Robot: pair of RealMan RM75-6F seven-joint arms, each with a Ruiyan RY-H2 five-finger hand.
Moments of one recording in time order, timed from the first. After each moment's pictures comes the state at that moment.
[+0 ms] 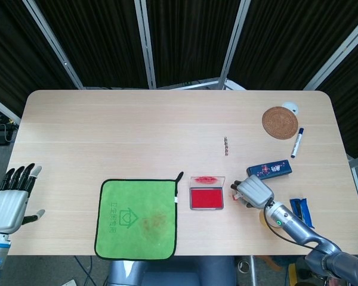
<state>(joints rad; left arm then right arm) -0.12 -1.11 -0.03 -1.82 1.43 1.41 0.40 0.58 -1.55 -0.09 -0.97 -1.76 1.08 0.15</state>
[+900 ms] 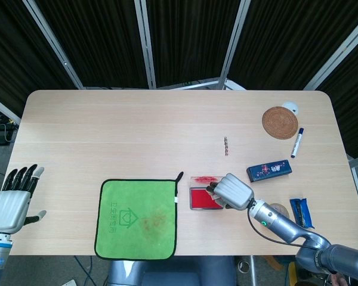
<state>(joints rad) -0.13 -1.11 -0.02 -1.81 1.42 1.40 0.40 0.70 -1.44 -0.03 -1.32 -1.79 1.06 0.01</state>
